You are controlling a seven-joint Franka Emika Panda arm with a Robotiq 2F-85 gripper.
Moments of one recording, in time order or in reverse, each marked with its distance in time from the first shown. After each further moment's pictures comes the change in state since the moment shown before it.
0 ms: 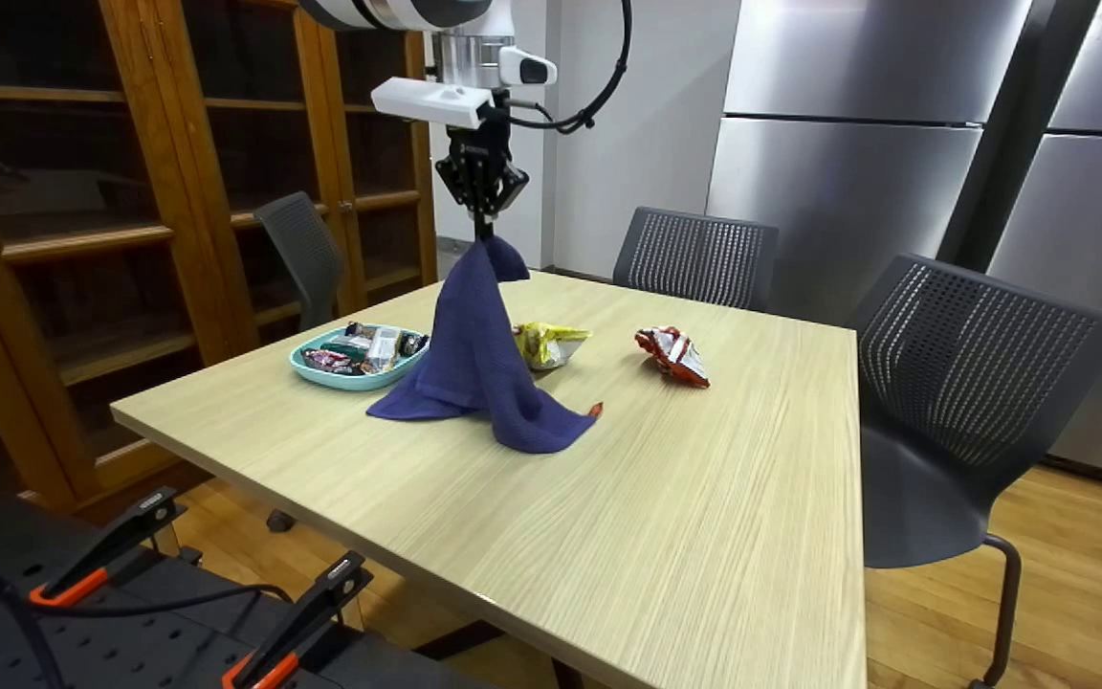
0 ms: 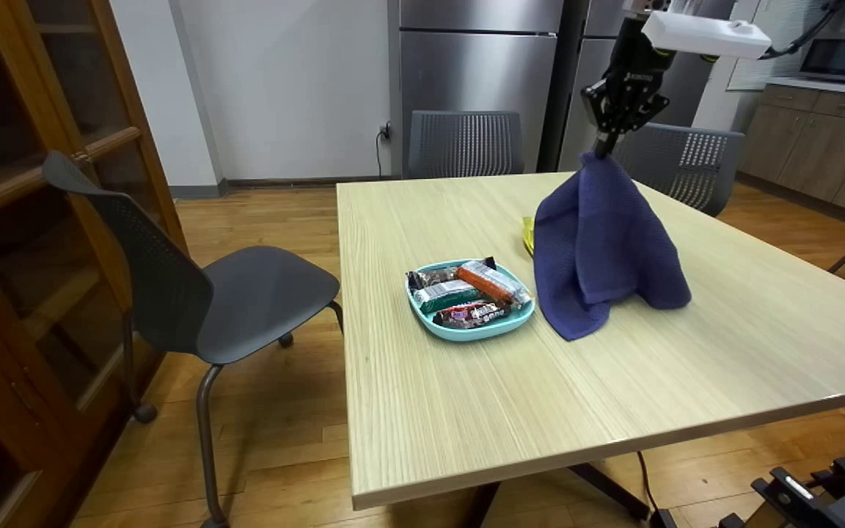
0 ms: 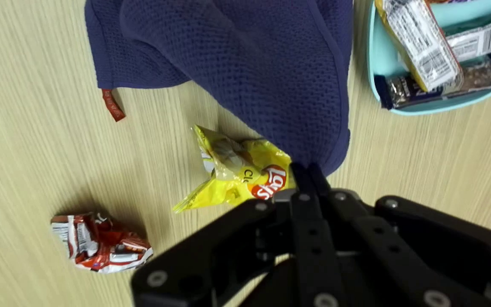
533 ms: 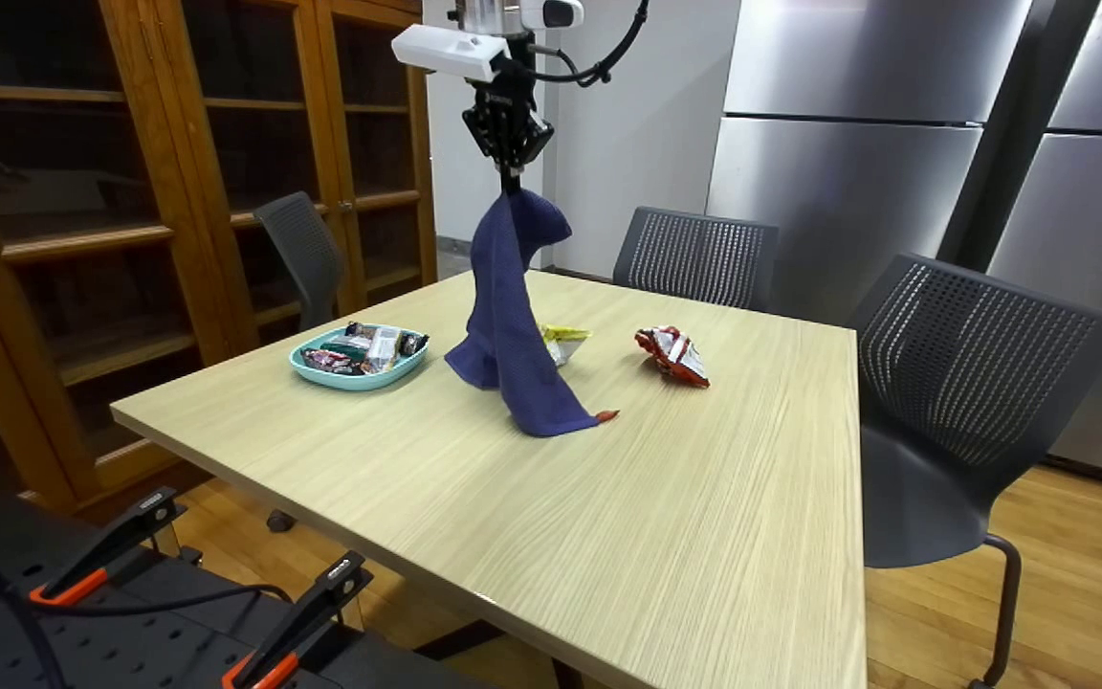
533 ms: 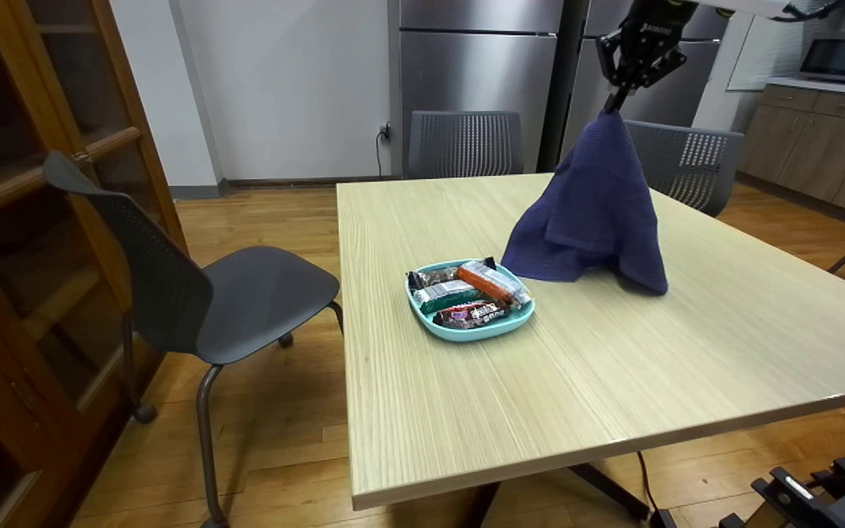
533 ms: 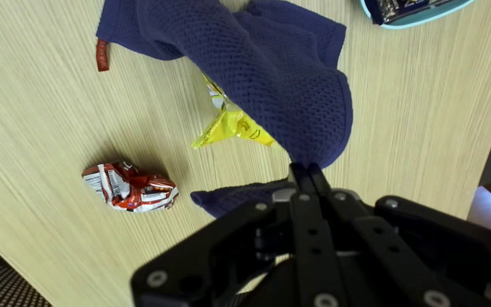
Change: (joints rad) arm -0.020 -0.059 -0.020 0.035 0.039 0.029 0.059
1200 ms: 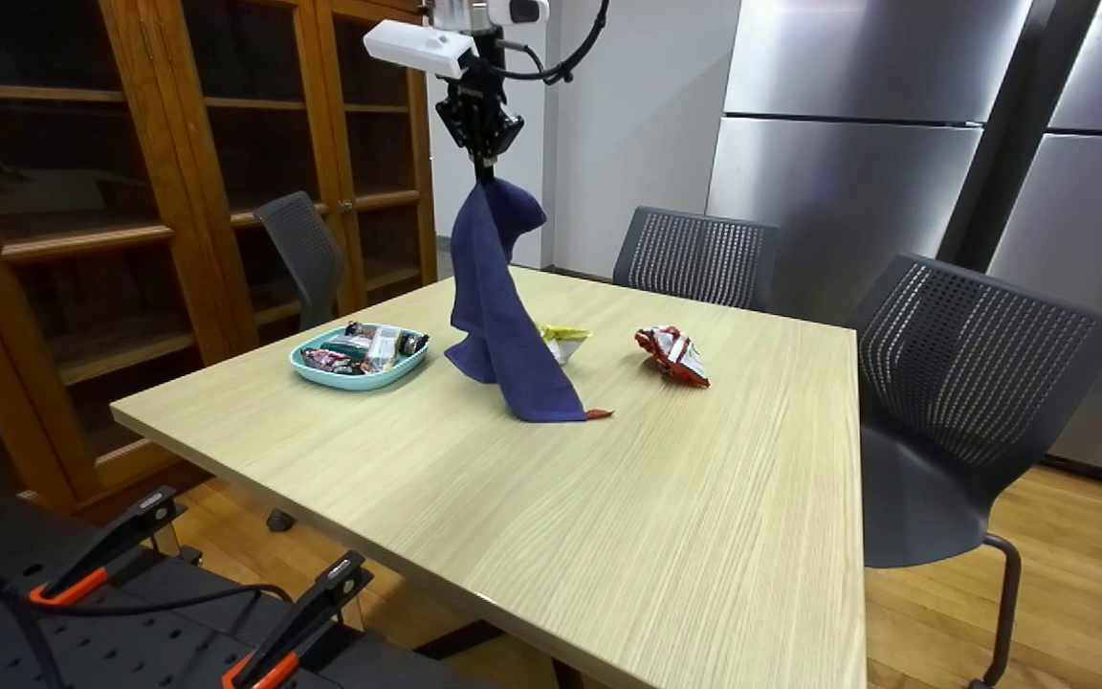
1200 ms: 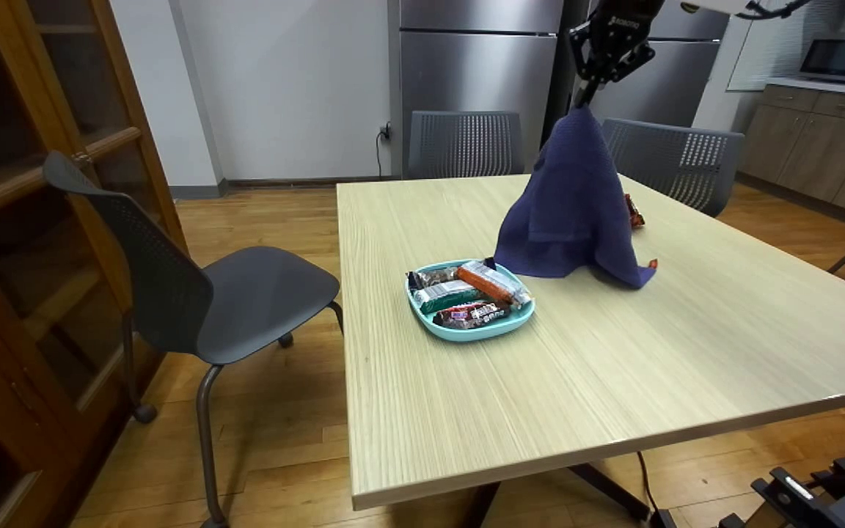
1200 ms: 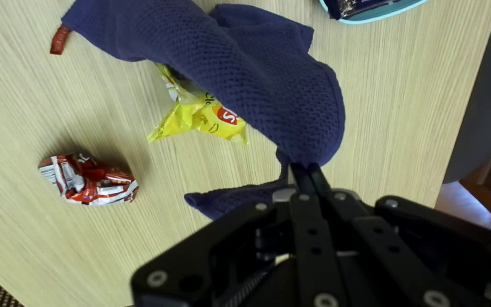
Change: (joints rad) arm 0.044 0.016 0.034 0.020 -0.011 0.028 0.055
